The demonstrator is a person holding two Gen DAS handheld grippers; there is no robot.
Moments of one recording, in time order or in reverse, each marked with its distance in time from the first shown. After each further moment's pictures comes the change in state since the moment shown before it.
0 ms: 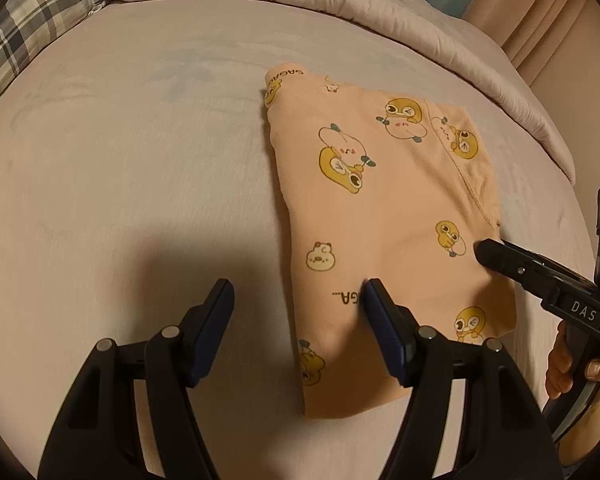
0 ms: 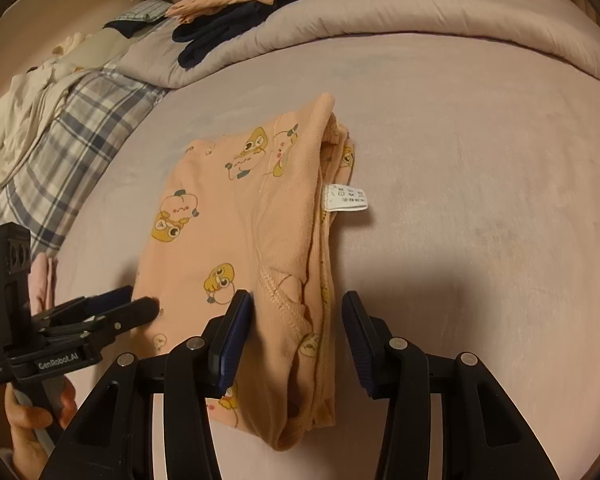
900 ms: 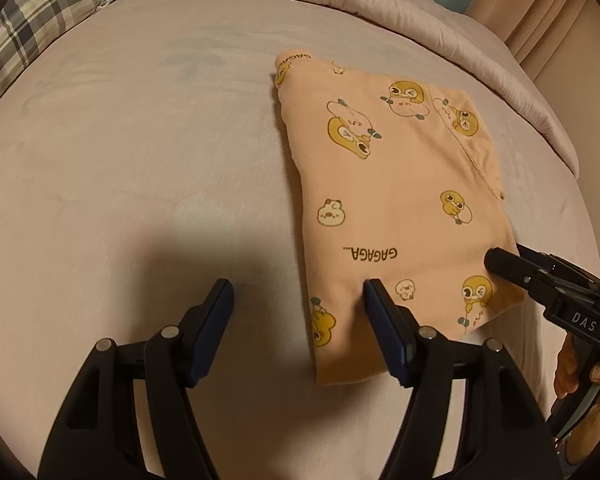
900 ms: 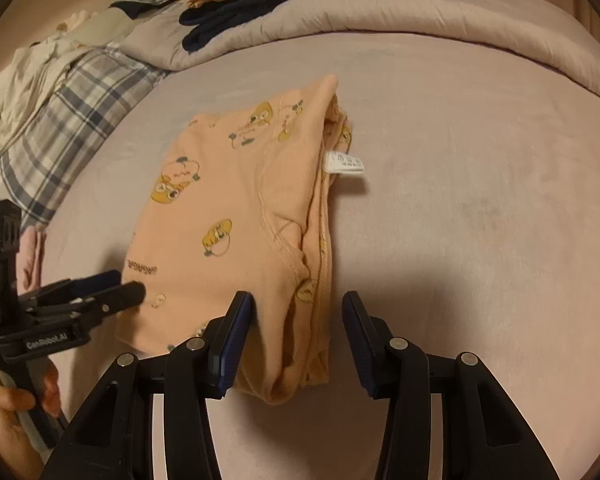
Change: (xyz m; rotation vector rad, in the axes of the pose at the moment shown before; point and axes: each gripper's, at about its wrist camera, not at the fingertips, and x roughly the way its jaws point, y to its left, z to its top) left arm -0.005 0.005 -0.020 0.005 0.010 0.022; right arm -0.004 0.002 -0.013 -0.071 0.031 -0.065
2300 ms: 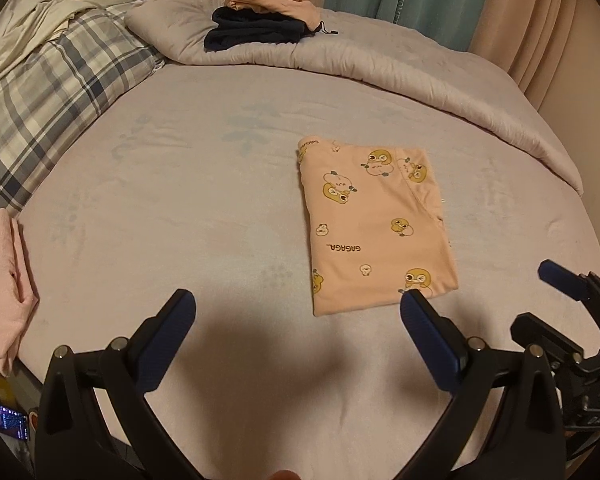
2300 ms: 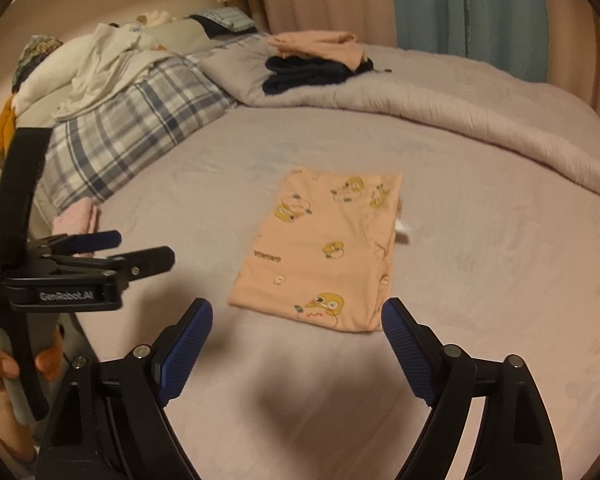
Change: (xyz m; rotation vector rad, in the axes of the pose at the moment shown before) left arm -0.131 -0.031 -0.023 0.006 -0.171 0.139; right arm -0.107 0.072 -0.024 -0.212 -0.198 0.016
